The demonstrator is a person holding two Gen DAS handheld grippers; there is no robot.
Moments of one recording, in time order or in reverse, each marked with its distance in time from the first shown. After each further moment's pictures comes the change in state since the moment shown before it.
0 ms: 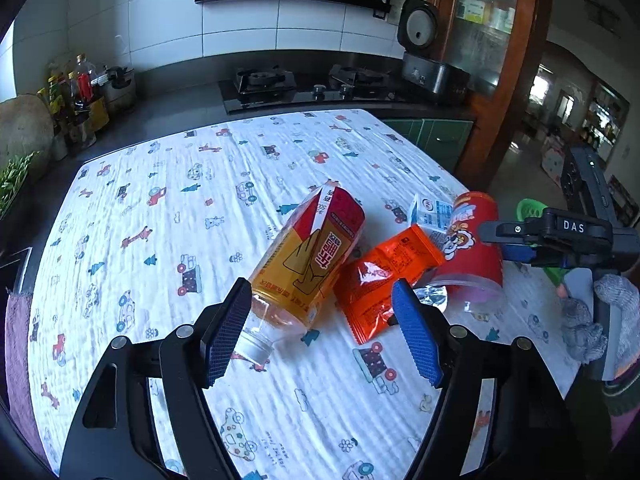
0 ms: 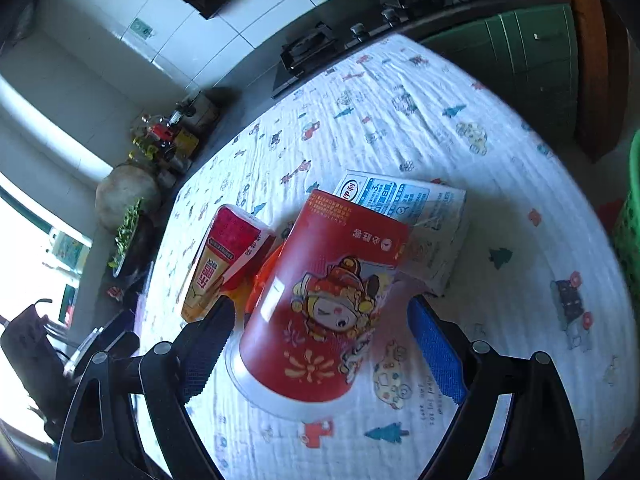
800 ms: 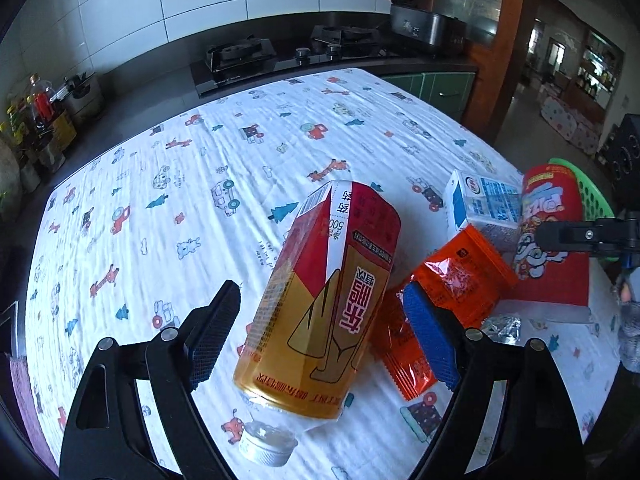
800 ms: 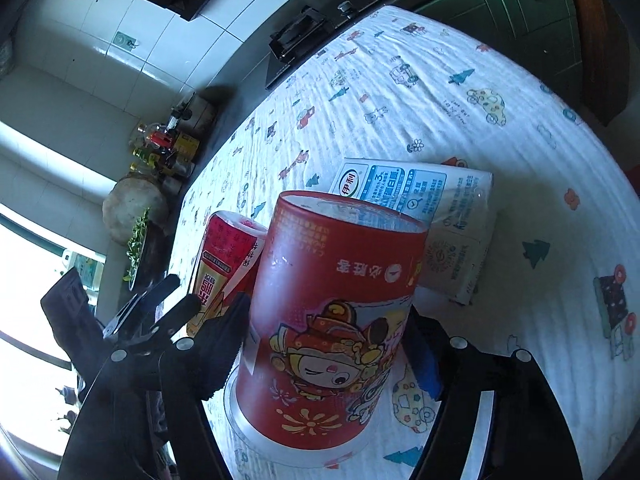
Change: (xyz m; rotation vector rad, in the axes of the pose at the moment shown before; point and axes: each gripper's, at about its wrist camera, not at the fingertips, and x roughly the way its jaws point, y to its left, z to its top) left arm 0.092 0.000 0.032 0.140 0.133 0.017; right arm 0.018 -0.006 0.008 0.038 0.037 0.043
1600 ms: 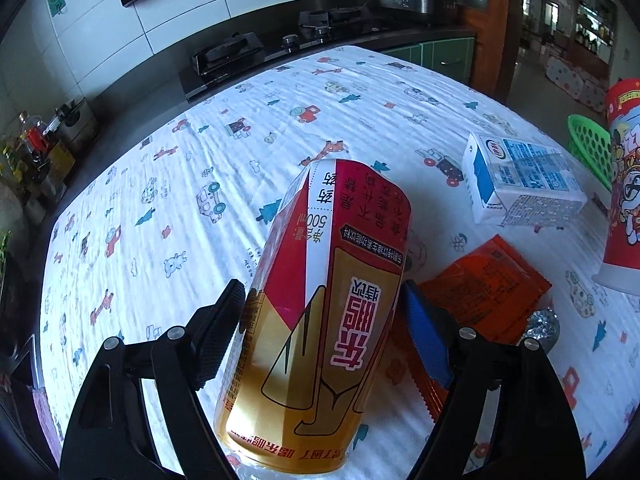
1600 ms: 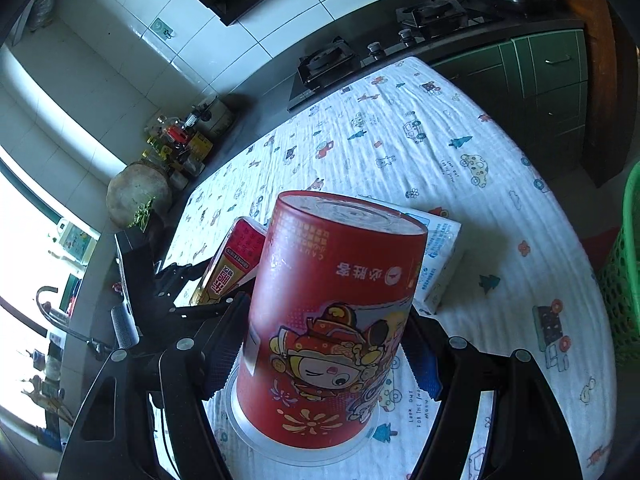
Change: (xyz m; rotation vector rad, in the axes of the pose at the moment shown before) left arm 0.035 -0.020 0.002 0.123 0.032 0.087; right arm -0.049 0.019 -0.009 -0.149 -0.085 -0.052
